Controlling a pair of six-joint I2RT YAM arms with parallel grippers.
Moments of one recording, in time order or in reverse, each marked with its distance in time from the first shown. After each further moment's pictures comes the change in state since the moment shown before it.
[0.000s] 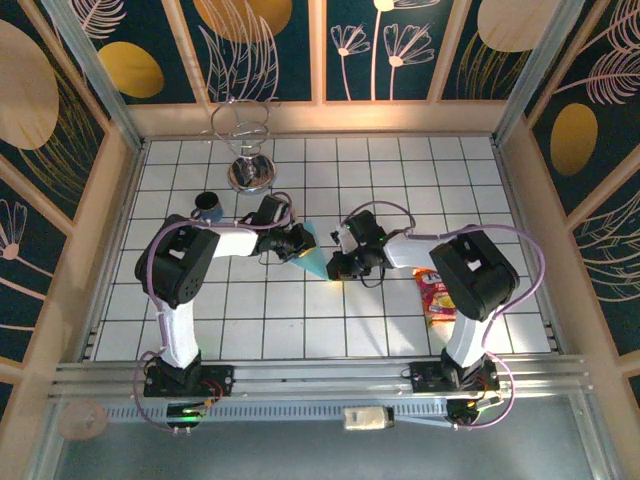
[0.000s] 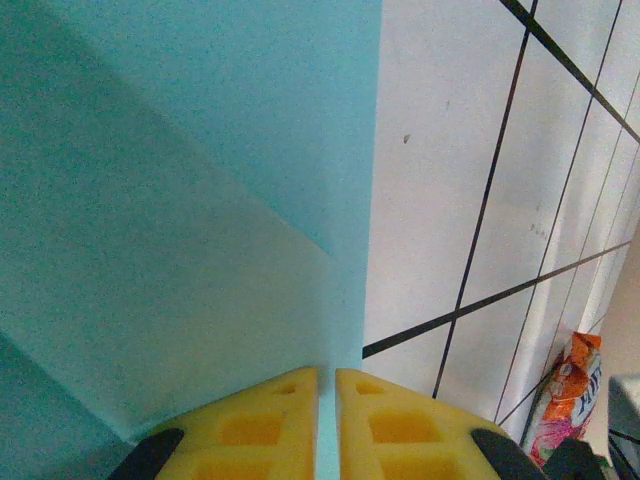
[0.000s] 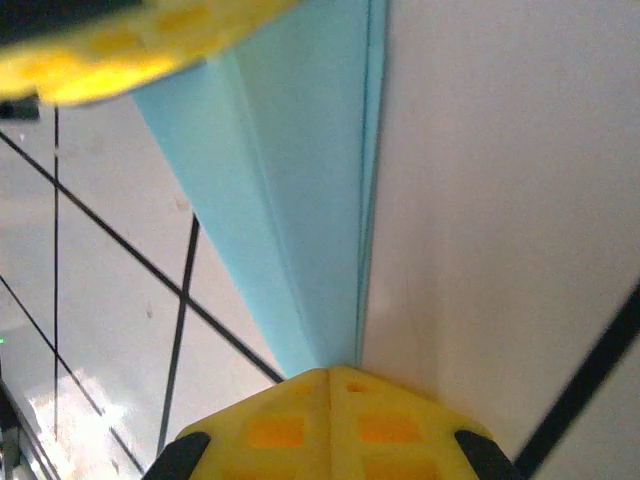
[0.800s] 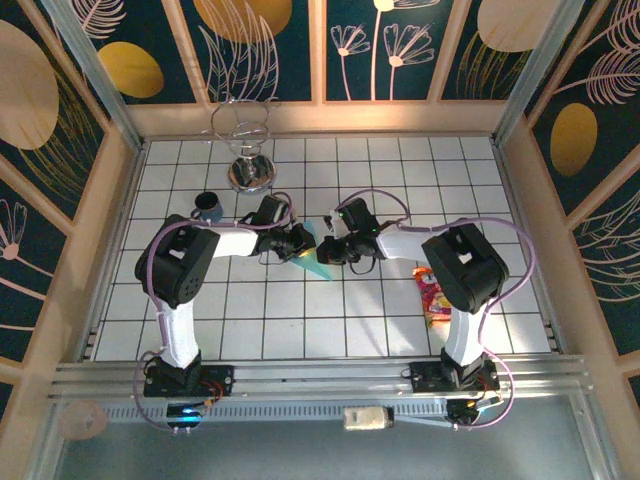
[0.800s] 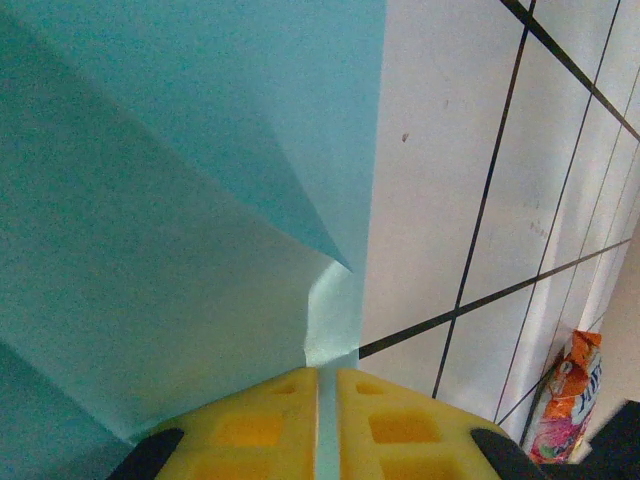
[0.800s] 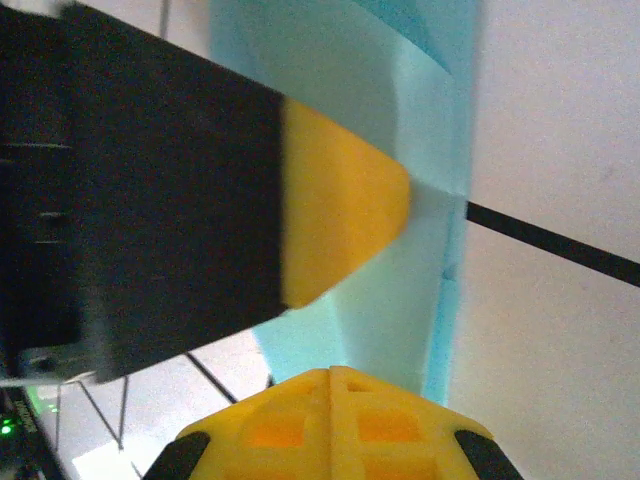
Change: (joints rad) left arm 0.000 0.000 0.000 0.001 0.004 0.003; right arm 0.001 0.096 0.136 0.086 0.006 0.095
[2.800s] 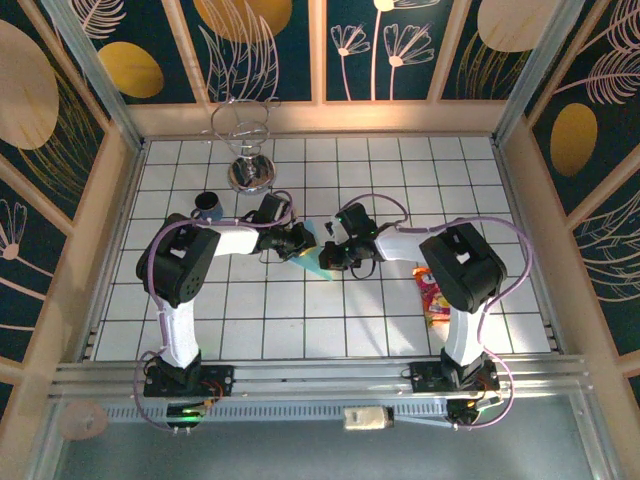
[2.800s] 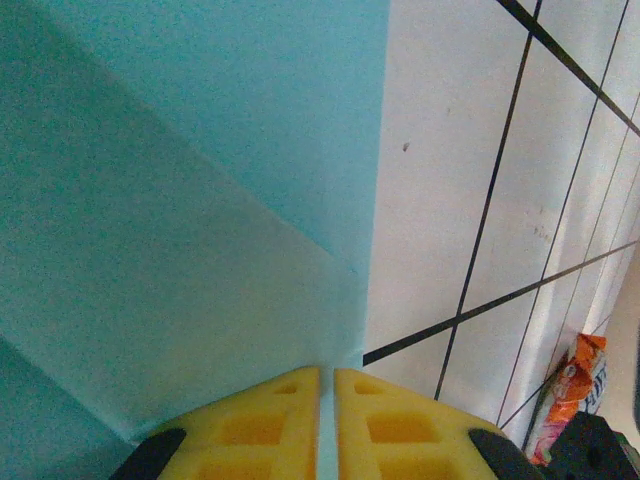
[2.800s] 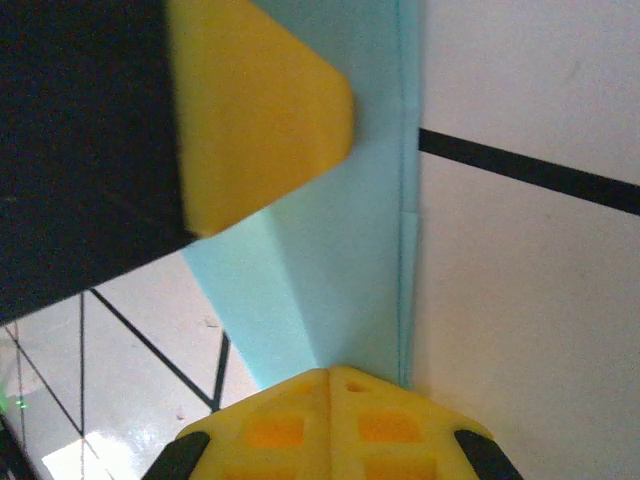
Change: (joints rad) left arm 0.000 0.006 0.026 -0.030 -0.002 0.017; right arm 0.012 0.002 -0.013 -0.052 0.034 0.000
